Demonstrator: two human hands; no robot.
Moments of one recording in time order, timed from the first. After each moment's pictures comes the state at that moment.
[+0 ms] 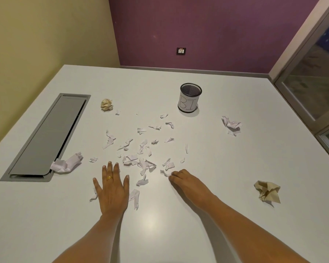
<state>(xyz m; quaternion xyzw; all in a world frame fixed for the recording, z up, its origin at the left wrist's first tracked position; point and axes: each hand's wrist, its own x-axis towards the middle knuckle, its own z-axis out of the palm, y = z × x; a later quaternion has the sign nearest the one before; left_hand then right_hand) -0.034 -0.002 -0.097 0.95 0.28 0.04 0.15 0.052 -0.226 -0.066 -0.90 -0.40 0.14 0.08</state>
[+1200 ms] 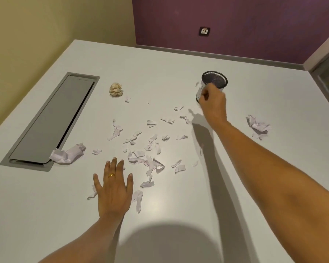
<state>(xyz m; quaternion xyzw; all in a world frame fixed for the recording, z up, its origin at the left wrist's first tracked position) -0.030 -0.002 -0.095 0.95 0.30 0.02 0.11 0.250 -0.155 0.006 -0.90 -0.13 -0.10 0.41</state>
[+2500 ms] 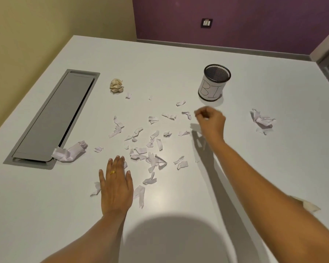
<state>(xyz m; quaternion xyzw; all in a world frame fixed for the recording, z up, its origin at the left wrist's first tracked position) -0.029 -0.003 -0.096 0.93 0.31 0.05 0.18 0.200 -0.165 -0.029 -0.84 -0.03 -0.02 0.54</state>
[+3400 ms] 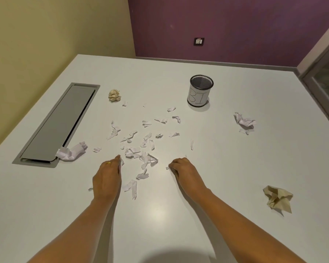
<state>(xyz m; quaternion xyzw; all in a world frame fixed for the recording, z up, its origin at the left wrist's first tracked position) -0.025 0.009 -0.073 0.94 0.30 0.08 0.16 0.069 -0.203 -0.073 -0.91 -0.31 0.10 0.27</state>
